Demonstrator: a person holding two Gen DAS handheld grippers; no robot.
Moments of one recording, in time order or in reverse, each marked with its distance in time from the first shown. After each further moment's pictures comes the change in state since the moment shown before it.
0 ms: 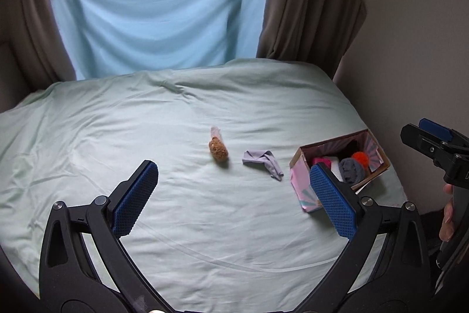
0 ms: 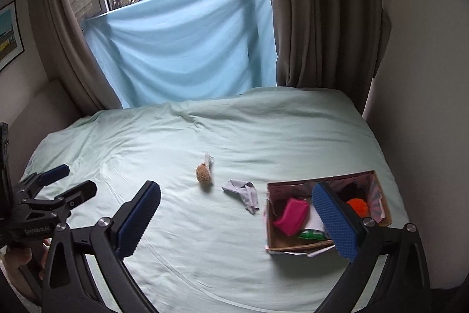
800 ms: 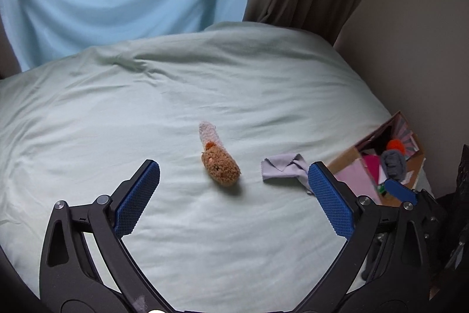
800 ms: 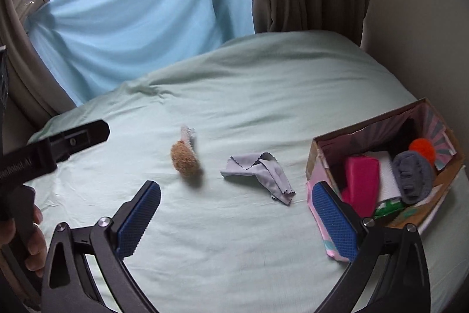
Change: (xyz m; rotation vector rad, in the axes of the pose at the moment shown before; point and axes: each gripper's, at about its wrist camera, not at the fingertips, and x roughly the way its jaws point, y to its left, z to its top) left arm 0.268 0.064 -0.001 0.055 0.105 -0.179; right arm 0.250 0.033 -0.090 0.168 0.083 -0.158
